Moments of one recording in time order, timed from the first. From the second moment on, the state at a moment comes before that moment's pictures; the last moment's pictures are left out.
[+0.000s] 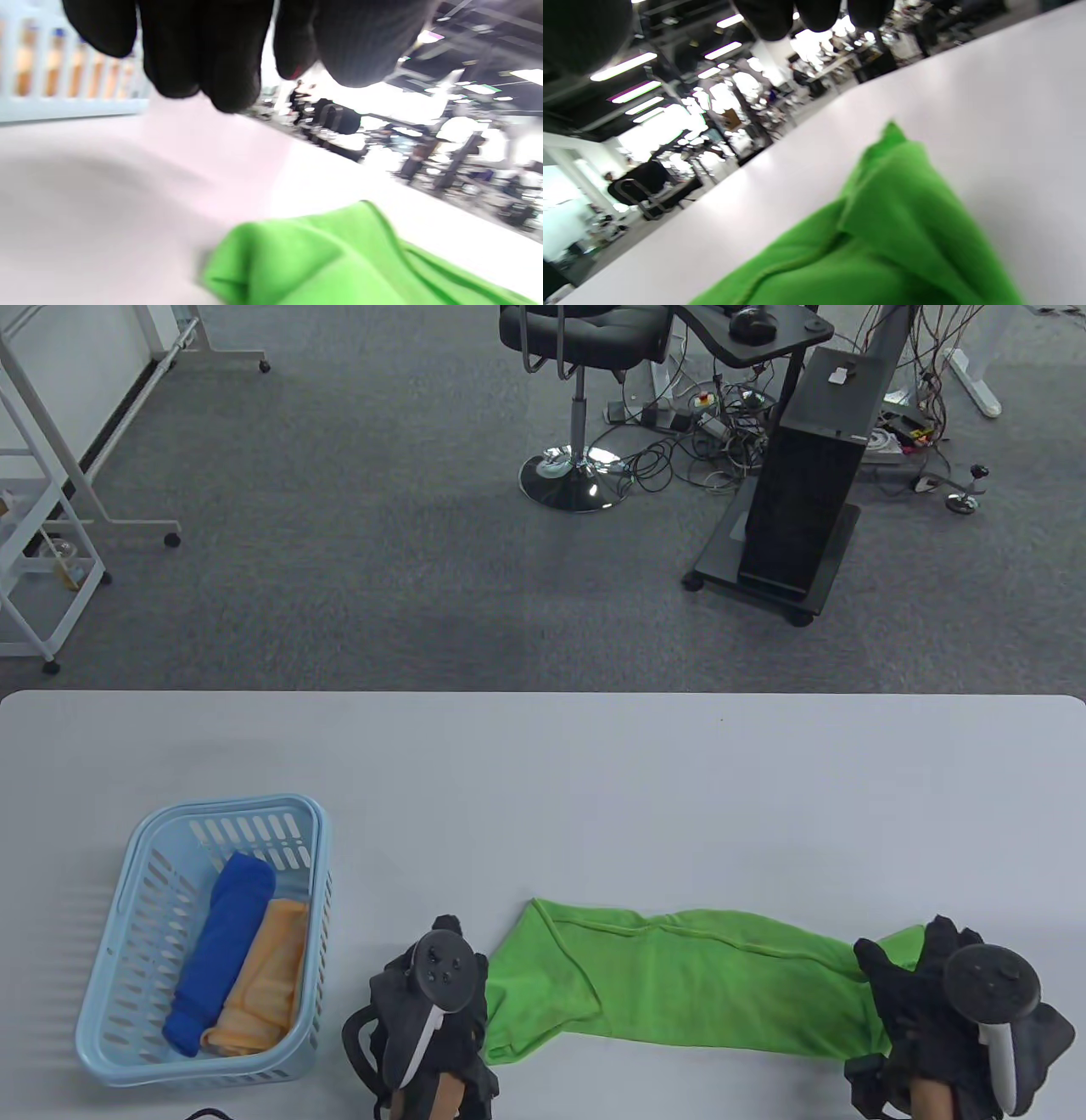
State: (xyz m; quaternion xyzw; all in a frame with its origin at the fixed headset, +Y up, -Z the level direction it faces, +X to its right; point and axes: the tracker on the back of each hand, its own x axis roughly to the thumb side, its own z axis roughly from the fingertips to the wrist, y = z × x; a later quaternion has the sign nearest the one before) left_hand -0.125 -0.717 -0.241 -0.01 0.10 0.18 0.98; right_hand 0.340 -0.701 -0.229 -0.26 -0.08 0.92 0.27
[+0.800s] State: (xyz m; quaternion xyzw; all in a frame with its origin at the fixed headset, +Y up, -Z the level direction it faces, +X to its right) left_hand -0.123 -0.725 -0.257 -0.01 0.17 0.08 0.98; right_hand 0.294 -0.766 -0.263 -0.19 0.17 0.96 0.11
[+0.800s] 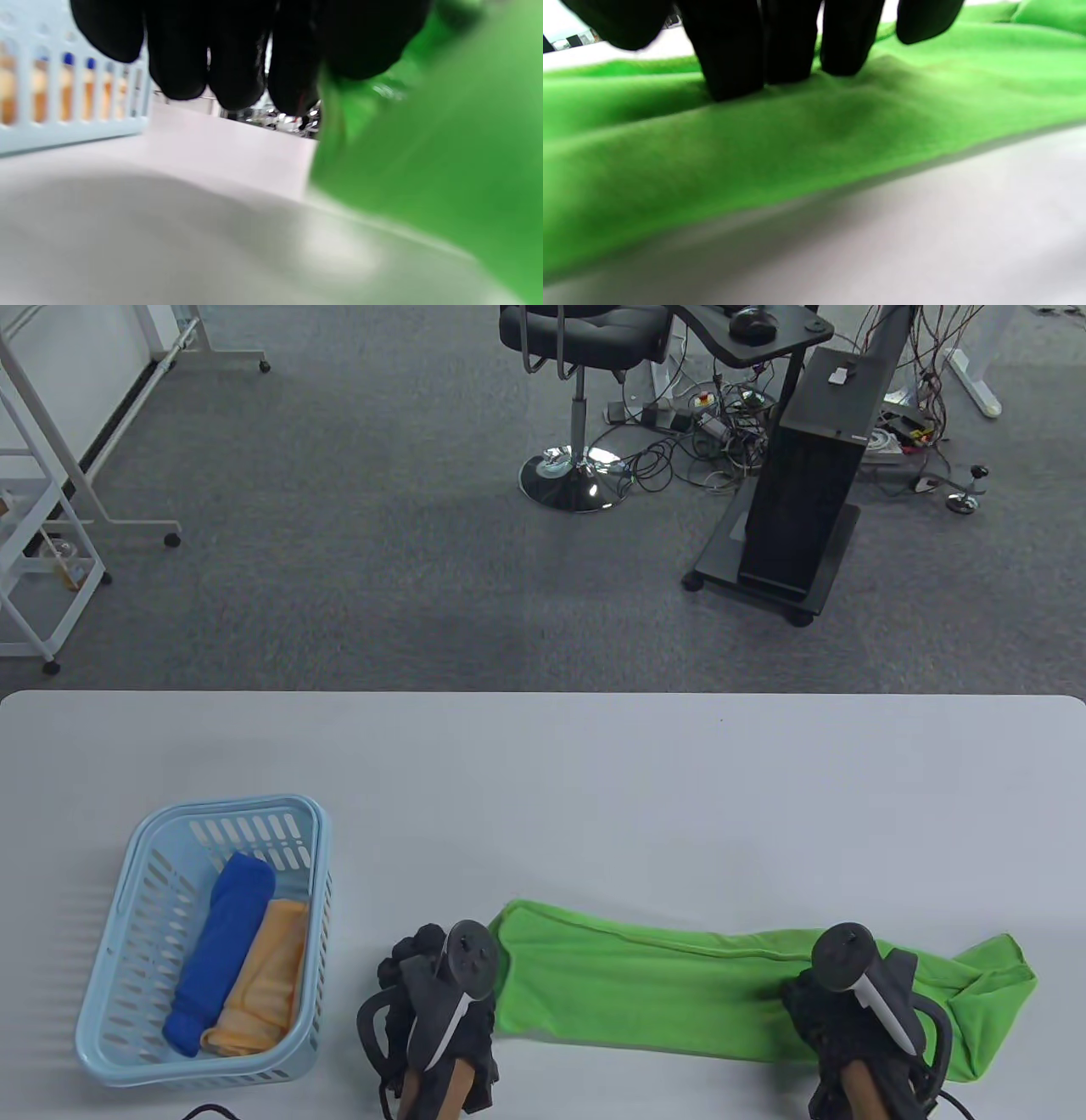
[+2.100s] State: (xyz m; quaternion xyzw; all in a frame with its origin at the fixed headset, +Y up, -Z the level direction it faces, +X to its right) left_hand -0.096 -0.753 -0.257 -0.11 -0.10 0.14 0.98; right_hand 0.267 -0.769 -0.260 -0.14 0.23 0.96 0.05
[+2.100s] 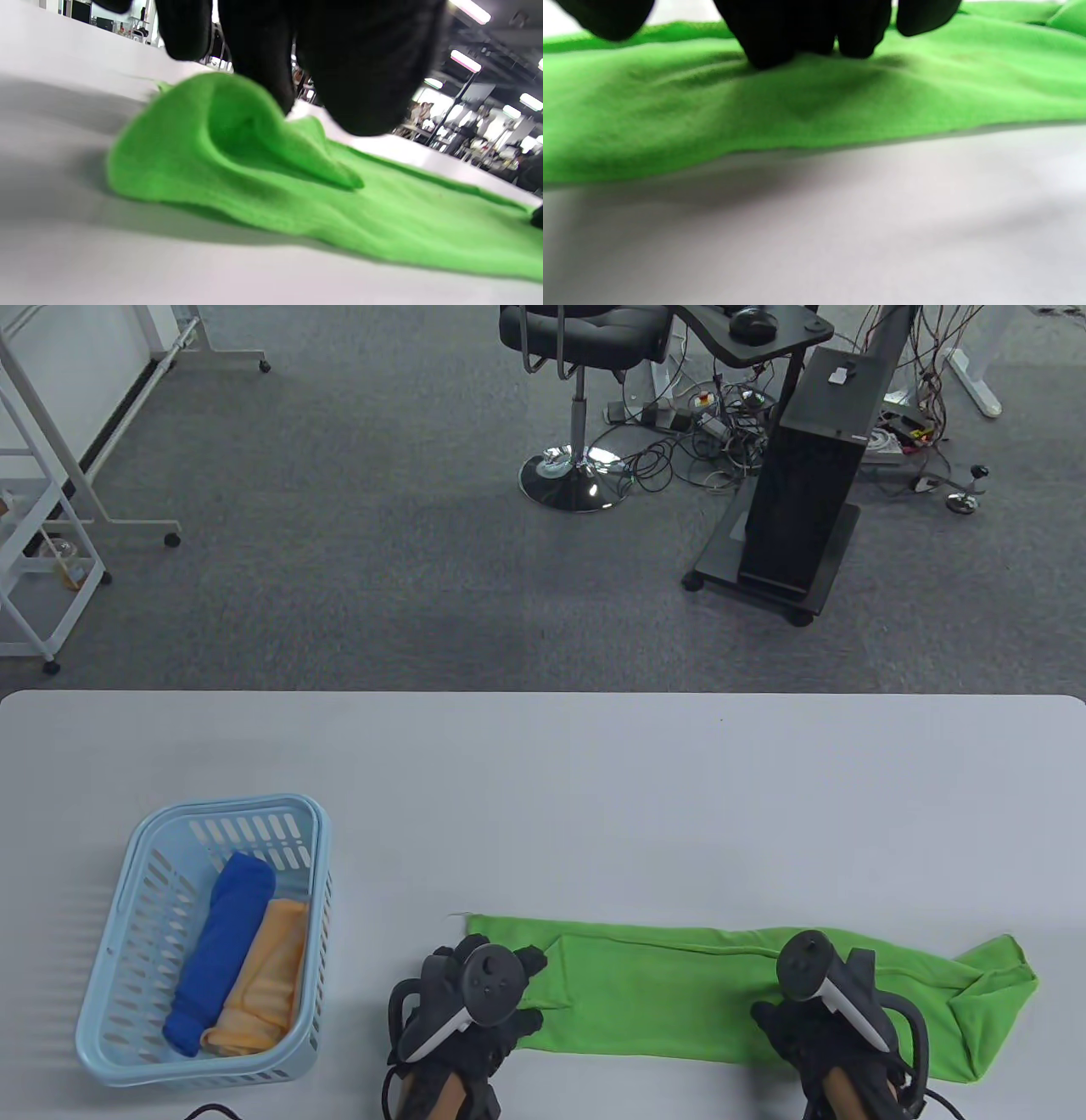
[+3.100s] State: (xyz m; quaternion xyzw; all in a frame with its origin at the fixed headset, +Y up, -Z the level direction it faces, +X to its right) left_hand -0.143 -0.694 -0.246 0.09 0.05 0.19 0.98; right_hand 0.211 -0.775 -0.261 0.02 0.25 0.94 0.22
